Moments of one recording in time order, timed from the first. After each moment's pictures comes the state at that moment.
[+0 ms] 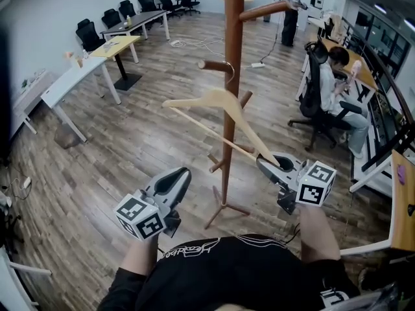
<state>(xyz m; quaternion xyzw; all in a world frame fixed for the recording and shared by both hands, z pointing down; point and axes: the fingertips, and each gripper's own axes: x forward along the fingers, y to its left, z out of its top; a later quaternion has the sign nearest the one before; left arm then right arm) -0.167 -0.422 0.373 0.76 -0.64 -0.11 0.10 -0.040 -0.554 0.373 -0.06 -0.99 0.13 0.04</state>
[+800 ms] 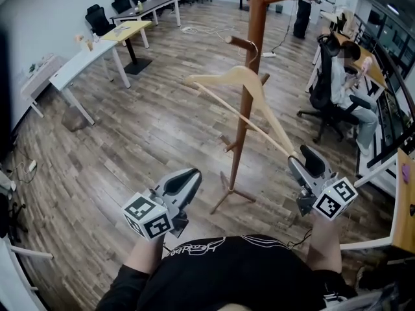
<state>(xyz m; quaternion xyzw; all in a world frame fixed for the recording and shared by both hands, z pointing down) -0.145 -0.368 0.395 0.76 -0.63 -0.11 0.13 0.031 -0.556 0.373 0.10 -0.99 0.08 -0.01</state>
